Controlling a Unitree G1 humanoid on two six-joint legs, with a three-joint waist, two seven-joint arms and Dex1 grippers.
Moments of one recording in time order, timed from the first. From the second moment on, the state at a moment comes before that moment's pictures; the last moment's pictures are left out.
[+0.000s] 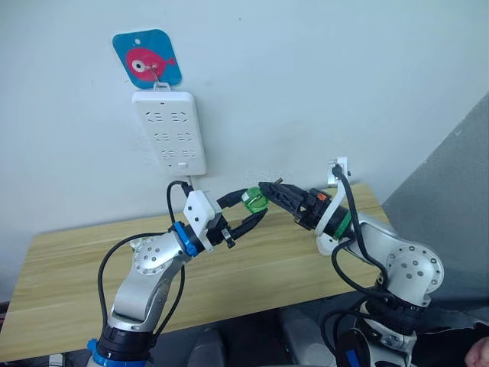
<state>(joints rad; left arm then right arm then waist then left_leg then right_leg) -0.12 0.39 -0.09 -0.35 -0.35 0.14 -0.73 -0.44 0.16 -0.38 -0.55 0.85 1.41 0.23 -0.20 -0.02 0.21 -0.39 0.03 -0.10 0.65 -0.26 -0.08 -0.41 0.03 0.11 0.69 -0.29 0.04</state>
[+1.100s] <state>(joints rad) -0.01 0.51 -0.06 -0.37 -0.34 0.18 -0.76 -0.39 -0.07 -0.20 -0.49 0.98 1.19 0.11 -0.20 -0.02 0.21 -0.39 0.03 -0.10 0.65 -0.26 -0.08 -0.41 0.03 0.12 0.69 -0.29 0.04</state>
